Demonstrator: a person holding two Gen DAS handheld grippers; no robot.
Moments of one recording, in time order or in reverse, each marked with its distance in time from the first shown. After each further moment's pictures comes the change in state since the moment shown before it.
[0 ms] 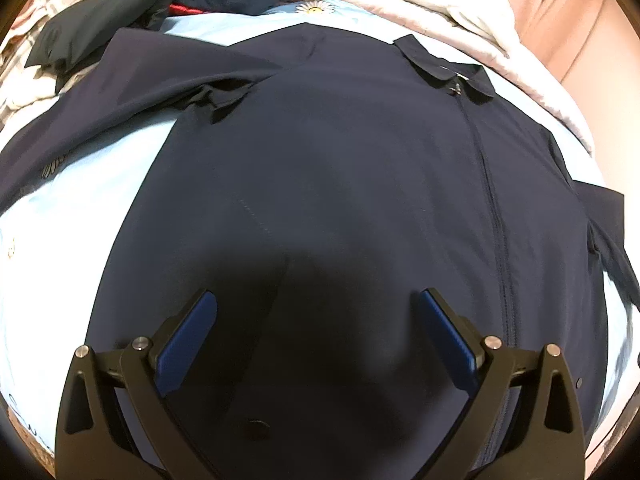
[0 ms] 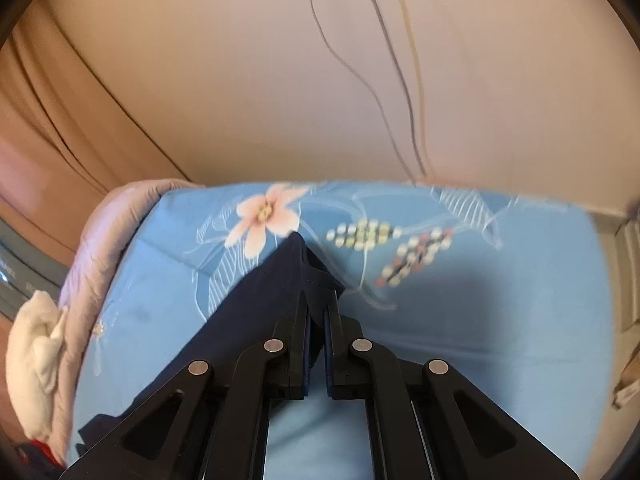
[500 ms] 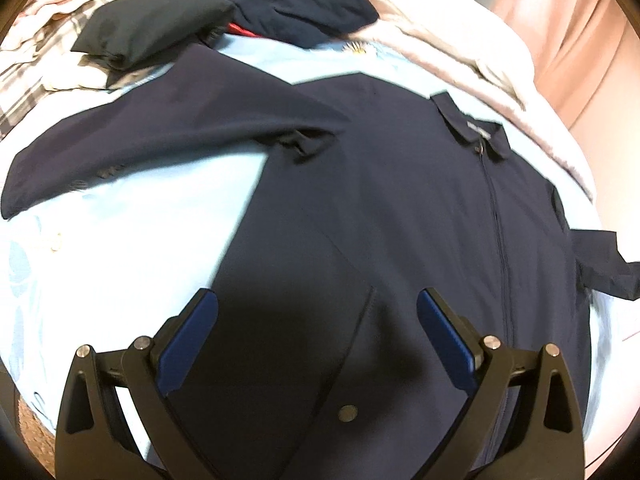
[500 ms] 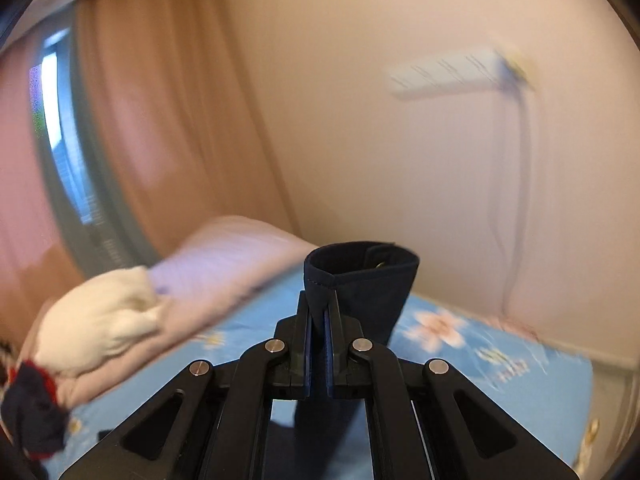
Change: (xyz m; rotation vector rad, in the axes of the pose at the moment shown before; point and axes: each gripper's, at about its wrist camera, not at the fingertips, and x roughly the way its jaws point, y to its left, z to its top) left arm -0.049 0.052 0.003 -0.107 -0.107 0.009; right arm -0.199 0.187 -0.016 -0.415 -0.340 0.285
